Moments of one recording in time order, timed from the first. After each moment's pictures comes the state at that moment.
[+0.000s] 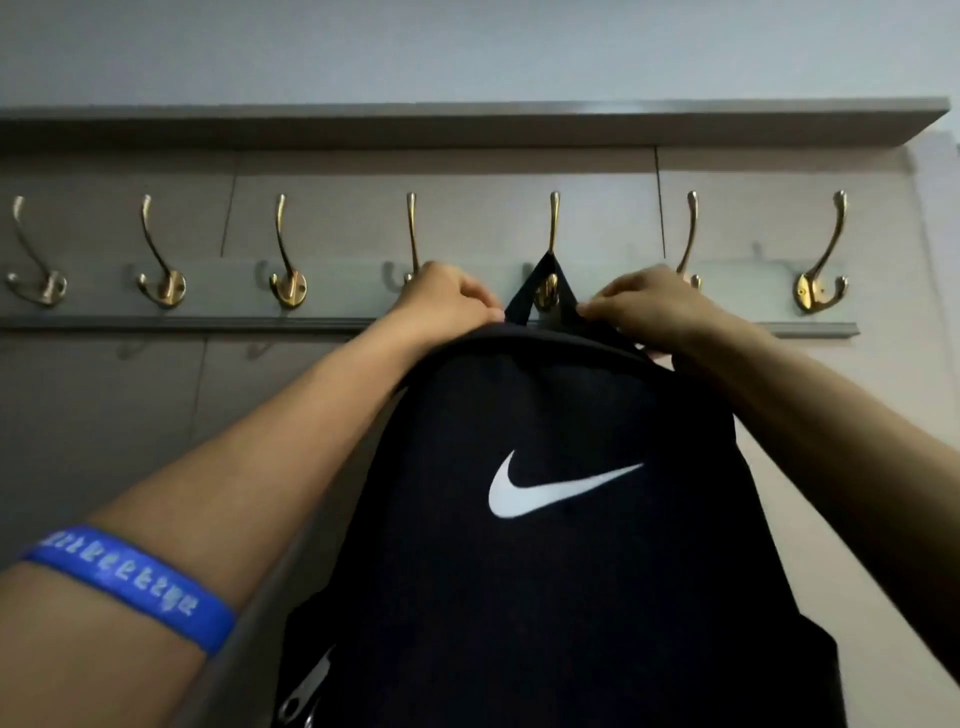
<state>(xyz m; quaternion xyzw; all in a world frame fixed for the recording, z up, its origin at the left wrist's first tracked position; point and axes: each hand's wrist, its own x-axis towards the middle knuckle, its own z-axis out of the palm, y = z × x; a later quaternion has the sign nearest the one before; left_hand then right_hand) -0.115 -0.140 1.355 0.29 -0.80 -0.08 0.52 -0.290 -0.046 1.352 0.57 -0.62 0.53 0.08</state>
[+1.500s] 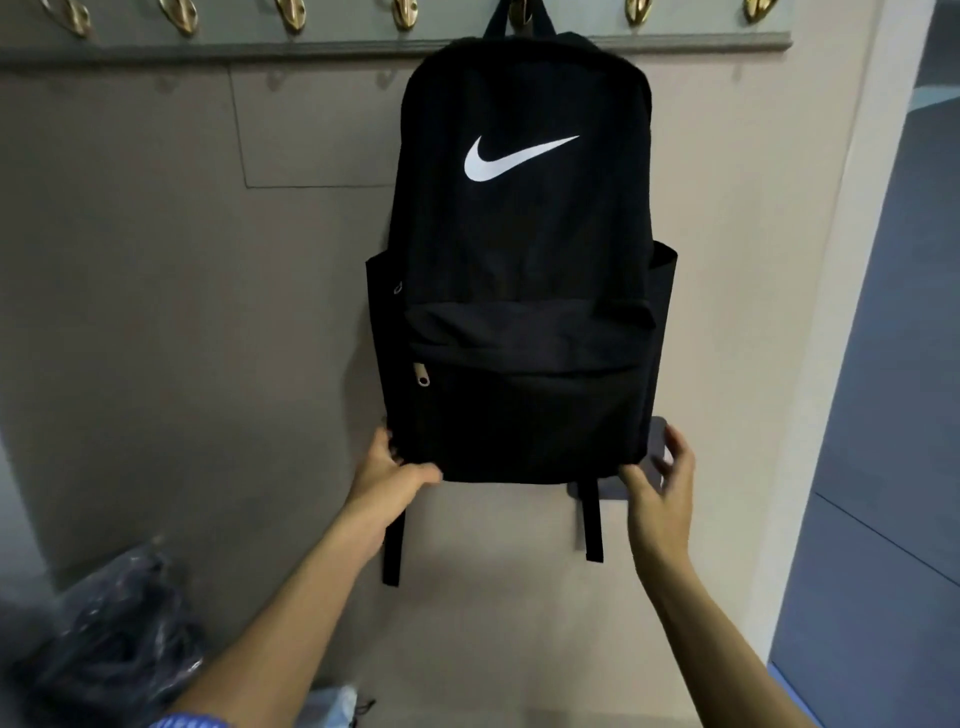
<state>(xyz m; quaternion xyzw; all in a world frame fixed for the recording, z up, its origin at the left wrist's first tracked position) -0.037 -0.056 0.928 0.44 -0.61 -0.48 0.45 -0.282 0.069 0.890 0.33 -0.58 0.74 -0.07</state>
